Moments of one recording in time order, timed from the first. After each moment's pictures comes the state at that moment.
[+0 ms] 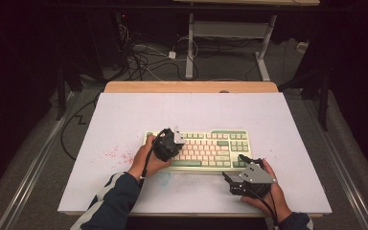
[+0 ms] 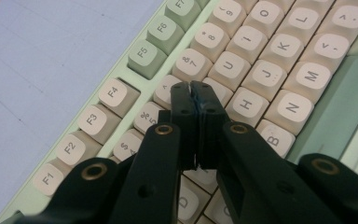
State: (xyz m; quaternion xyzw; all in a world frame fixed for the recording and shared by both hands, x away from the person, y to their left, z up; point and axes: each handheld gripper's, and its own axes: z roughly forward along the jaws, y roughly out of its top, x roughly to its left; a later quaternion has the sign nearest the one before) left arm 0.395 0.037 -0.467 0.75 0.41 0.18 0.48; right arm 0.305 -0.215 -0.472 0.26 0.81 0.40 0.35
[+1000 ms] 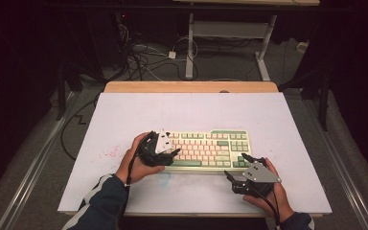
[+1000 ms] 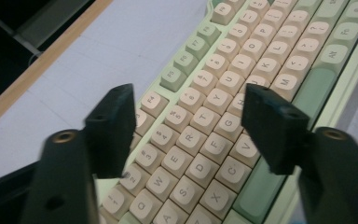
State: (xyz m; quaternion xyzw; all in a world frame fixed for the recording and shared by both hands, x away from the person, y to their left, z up) left arm 0.362 0.072 -0.445 0.70 0.36 0.23 0.57; right arm 0.304 -0.221 -0.466 0.27 0.80 0.41 0.35
